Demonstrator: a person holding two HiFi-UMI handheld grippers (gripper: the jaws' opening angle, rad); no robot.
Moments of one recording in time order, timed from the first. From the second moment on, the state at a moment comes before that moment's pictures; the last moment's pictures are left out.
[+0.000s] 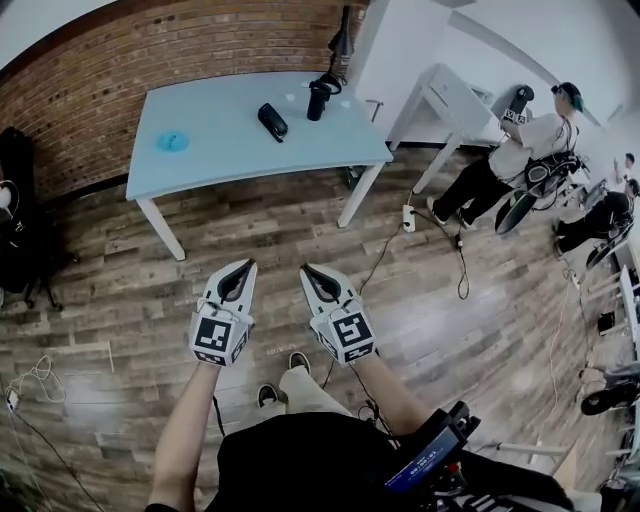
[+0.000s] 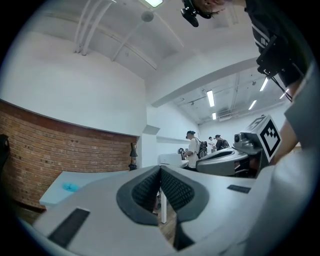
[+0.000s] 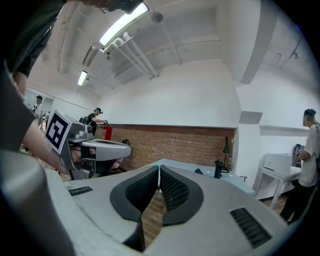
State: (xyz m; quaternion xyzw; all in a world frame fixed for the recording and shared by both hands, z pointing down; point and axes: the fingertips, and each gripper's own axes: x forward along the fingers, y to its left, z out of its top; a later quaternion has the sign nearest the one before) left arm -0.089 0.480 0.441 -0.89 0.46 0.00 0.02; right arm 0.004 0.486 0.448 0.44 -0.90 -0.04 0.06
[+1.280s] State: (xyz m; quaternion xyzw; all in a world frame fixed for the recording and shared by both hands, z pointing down) left arm -0.109 0.368 0.449 -0.86 0.52 0.01 0.00; right arm -0.008 0.352 0.460 0.43 -0.90 -0.03 0.07
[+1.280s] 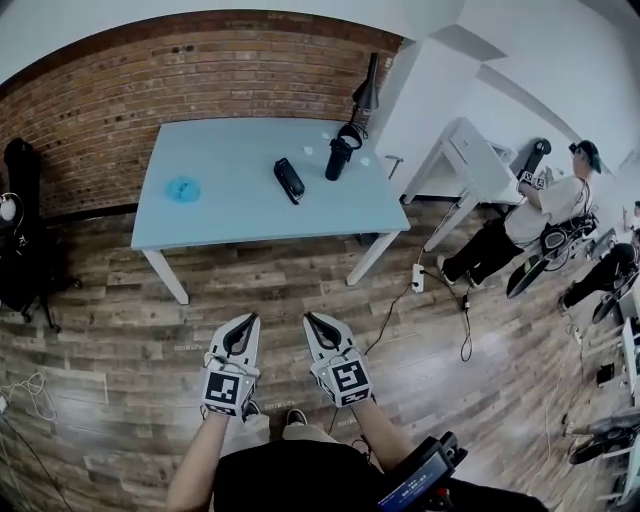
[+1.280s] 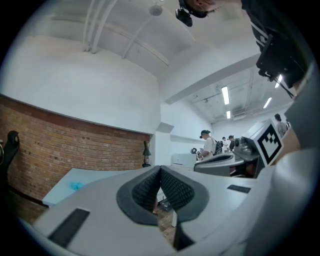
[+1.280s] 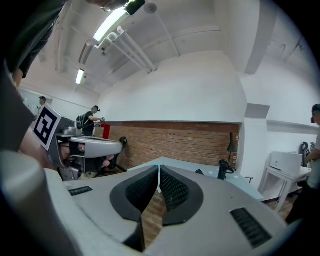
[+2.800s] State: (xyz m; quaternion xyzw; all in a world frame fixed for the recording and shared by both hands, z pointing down) left arm -0.135 0.204 0.475 -0.81 0.58 -0.04 -0.03; right arm -0.053 0.135 0.483 0.37 -0.93 0.03 0.03
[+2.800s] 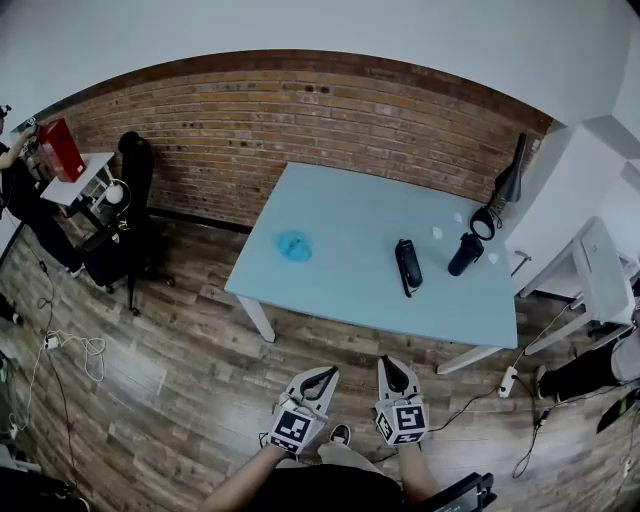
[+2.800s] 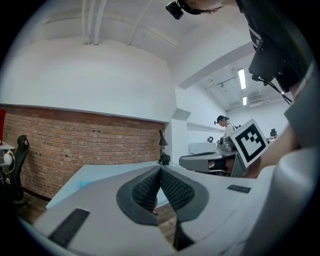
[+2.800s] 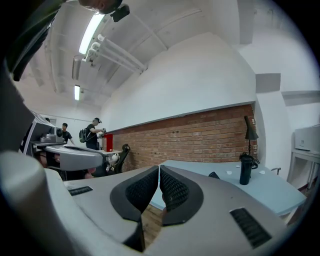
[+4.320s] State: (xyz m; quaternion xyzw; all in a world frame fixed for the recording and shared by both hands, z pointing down) left arm -0.162 0.023 0.519 -0.88 0.47 -0.04 -0.10; right arm -0.045 -0.013 0.496 0.48 -0.87 0.04 0.09
